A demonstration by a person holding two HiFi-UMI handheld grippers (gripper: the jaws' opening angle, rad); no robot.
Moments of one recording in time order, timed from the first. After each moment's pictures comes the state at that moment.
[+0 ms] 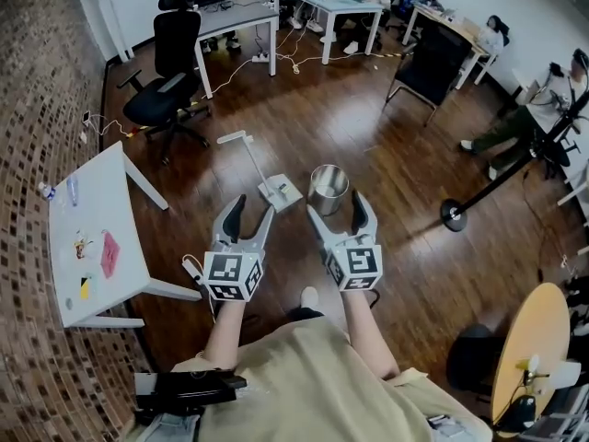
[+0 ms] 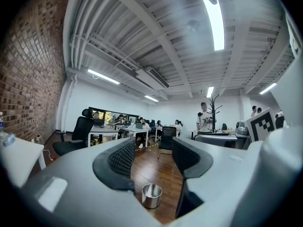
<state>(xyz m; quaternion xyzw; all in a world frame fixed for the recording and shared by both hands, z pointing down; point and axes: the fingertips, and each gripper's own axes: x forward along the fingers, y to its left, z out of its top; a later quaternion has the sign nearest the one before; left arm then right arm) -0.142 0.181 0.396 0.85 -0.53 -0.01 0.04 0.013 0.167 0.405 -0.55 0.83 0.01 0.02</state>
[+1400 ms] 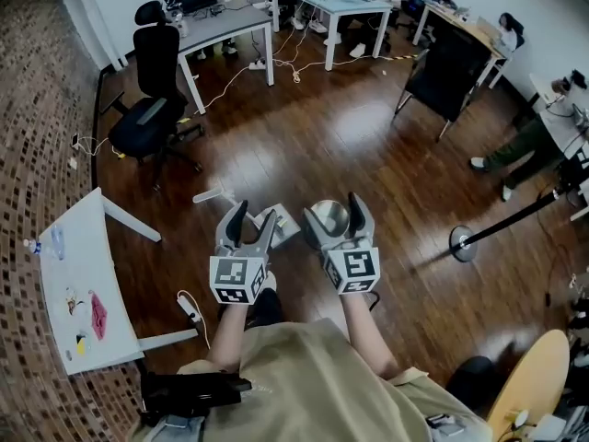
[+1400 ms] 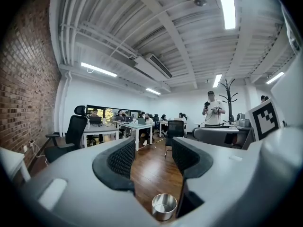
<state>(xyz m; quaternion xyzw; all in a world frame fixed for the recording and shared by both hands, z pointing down) -0.075 -0.086 0.428 0.84 -0.54 0.04 0.04 0.067 -0.101 0.426 -0.54 0.84 0.00 0.03</state>
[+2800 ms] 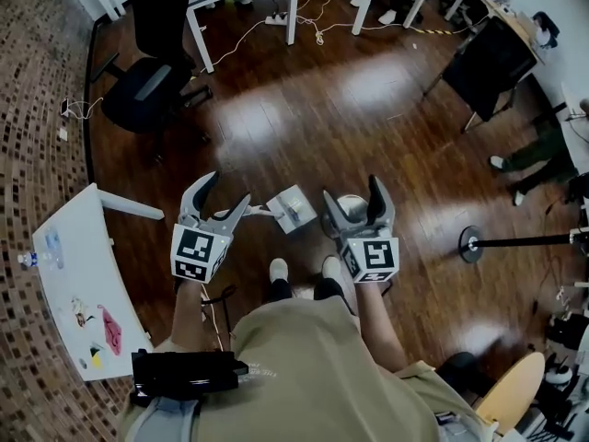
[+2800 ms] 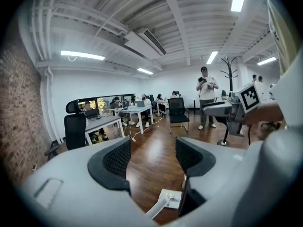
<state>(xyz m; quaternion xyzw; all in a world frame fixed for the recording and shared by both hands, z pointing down) -0.238 -0.277 0.461 0.86 -0.48 0.19 0.04 -0.016 -0.291 0.453 -0.53 0.84 -0.03 -0.02</state>
